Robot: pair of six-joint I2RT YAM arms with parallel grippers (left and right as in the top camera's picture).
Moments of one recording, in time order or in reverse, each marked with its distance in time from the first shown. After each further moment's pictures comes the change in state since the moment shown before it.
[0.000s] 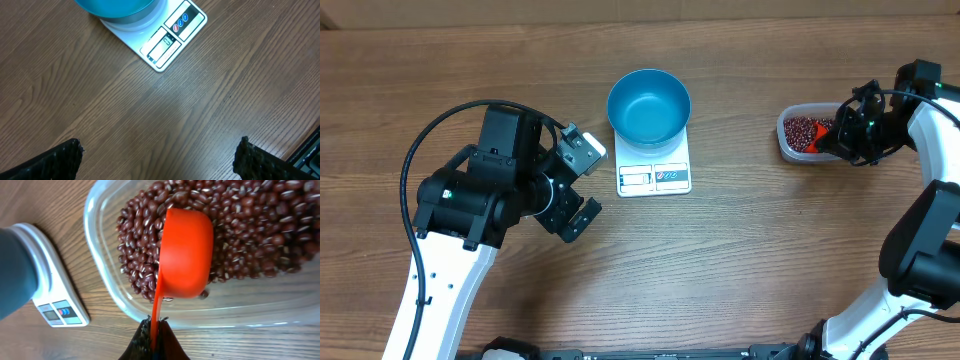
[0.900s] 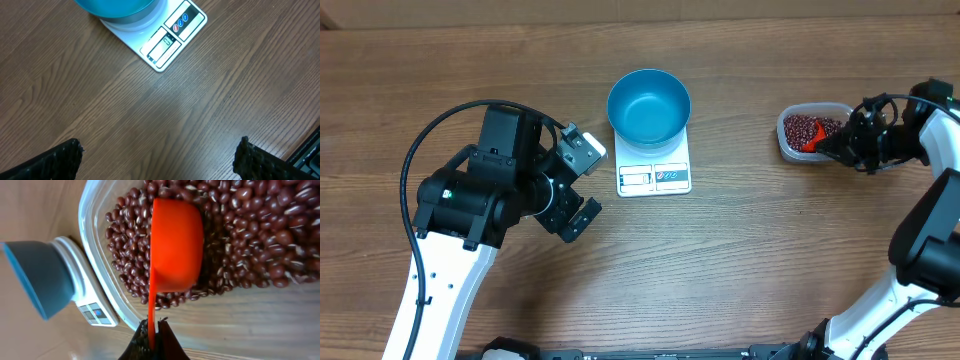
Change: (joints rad) left arm 0.000 0.000 0.000 0.000 0.000 0.000; right arm -0.093 0.078 -0.043 0.048 -0.217 0.029
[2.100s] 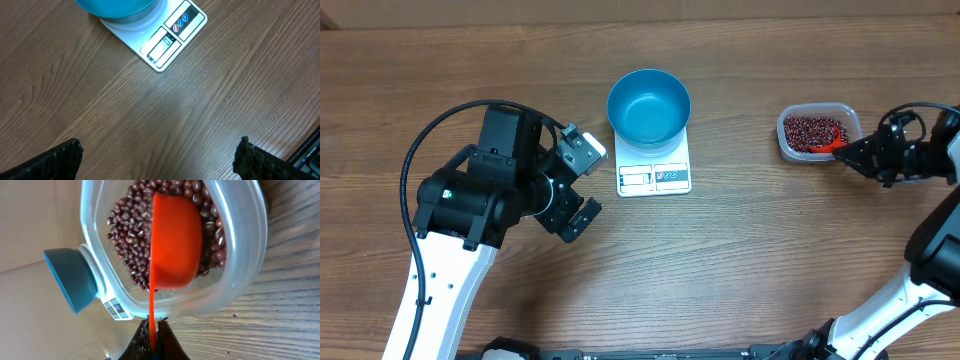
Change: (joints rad) left arm 0.000 0.000 0.000 0.000 0.000 0.000; right arm -0.146 0.027 -0.006 -0.084 -0.135 -0.080
